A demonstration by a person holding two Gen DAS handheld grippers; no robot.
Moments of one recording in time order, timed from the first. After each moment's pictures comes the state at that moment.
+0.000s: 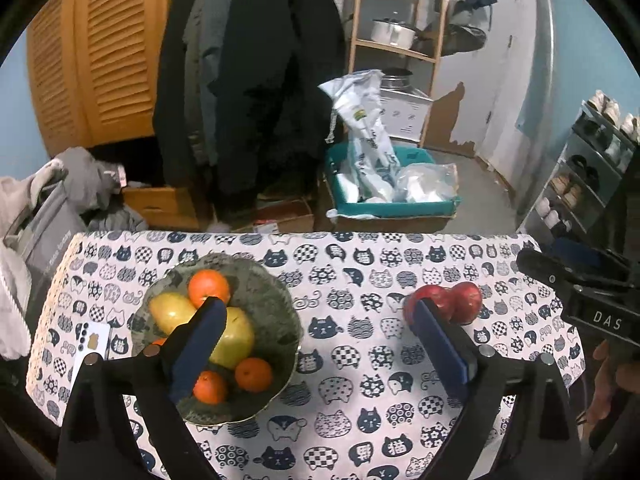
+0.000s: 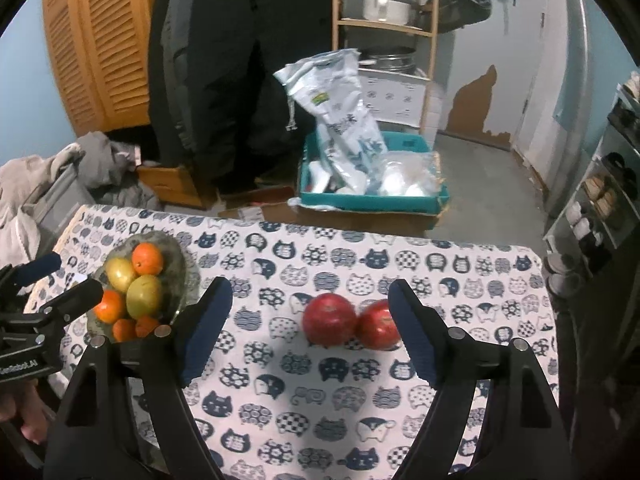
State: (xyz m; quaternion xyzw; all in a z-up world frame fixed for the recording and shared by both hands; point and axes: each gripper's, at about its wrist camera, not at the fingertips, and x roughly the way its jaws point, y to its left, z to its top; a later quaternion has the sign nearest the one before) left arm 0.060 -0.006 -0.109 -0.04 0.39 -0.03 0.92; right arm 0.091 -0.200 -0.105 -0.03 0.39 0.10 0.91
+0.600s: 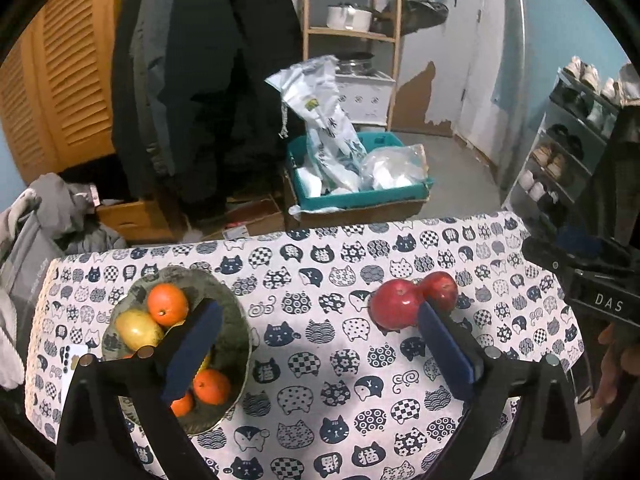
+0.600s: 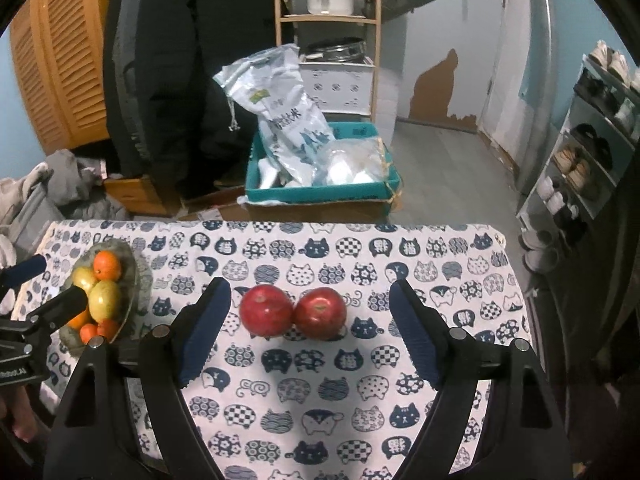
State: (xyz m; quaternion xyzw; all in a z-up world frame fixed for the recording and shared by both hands) left arm 0.078 -0.065 -0.118 0.00 0.41 -0.06 0.91; right arm 0.091 -0.268 -0.114 -0.01 0.40 0.05 0.91
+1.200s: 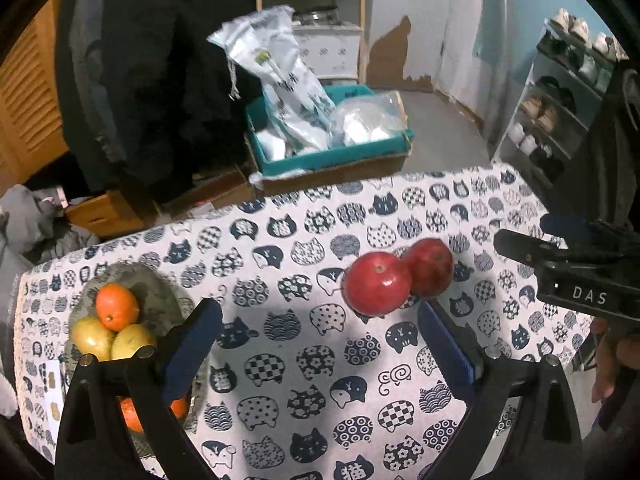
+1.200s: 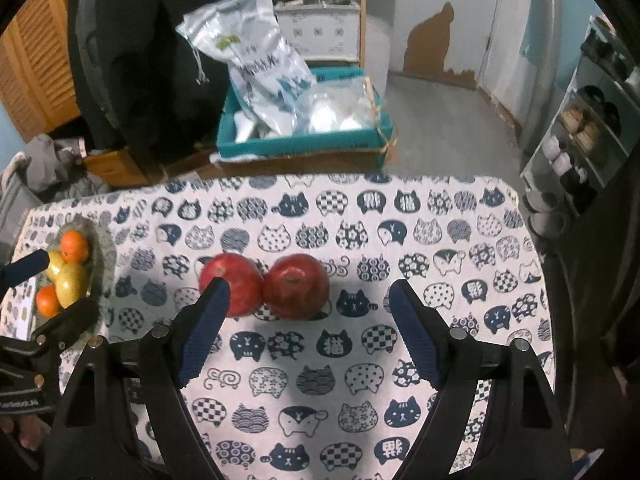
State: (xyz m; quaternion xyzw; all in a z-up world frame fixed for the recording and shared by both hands) left arm 0.119 -0.114 -0.175 0.04 0.47 -0.10 0.88; right arm 0.129 -0.294 -0.177 0.01 0.48 0.04 0.88
